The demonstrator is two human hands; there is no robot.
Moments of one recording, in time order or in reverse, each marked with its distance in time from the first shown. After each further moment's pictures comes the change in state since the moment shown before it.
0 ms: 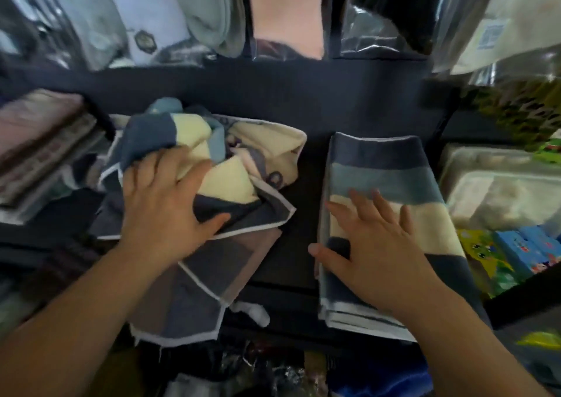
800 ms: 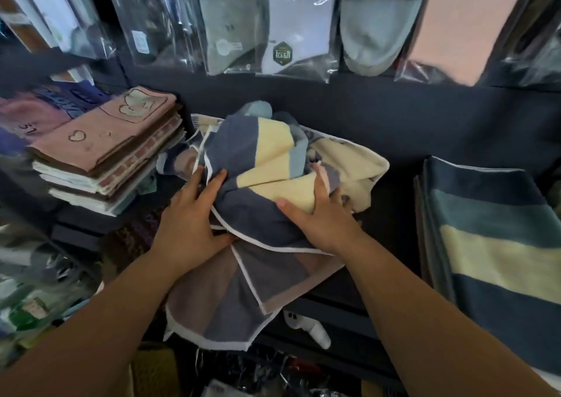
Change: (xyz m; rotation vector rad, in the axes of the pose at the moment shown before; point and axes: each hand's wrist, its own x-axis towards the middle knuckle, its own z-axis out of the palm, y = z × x) left_hand -0.028 -0.157 0.057 -0.376 -0.198 -0.172; right_hand 0.138 -0.177 0.051 0.525 -0.112 0.070
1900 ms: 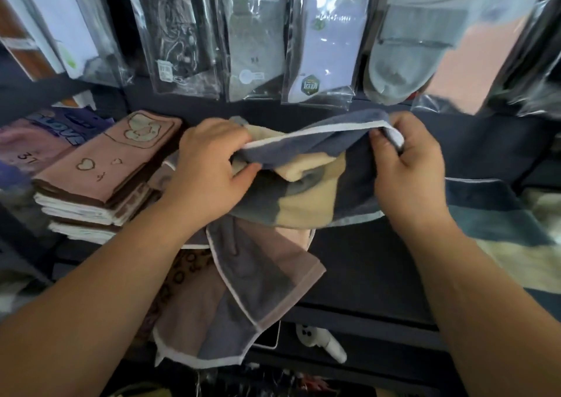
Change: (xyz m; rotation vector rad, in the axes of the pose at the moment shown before) left_hand 0.071 0.027 -0.108 -0.183 0.366 0.490; right_hand -0.048 -0.079 -0.073 0.359 0.815 -0.500
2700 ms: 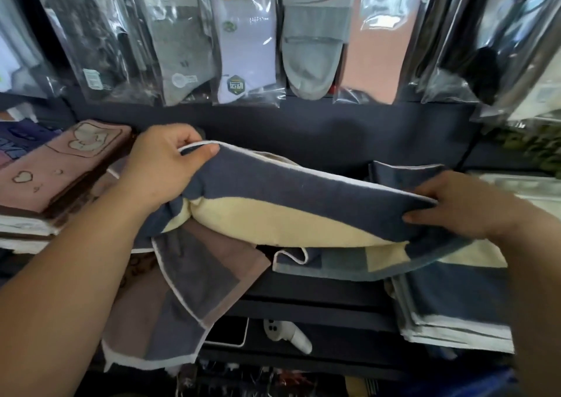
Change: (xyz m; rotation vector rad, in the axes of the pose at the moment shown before) left_hand 0.024 0.037 0.026 -0.186 -0.066 -0.464; right_hand 0.017 0.087 -0.182 -0.805 -0.820 0.230
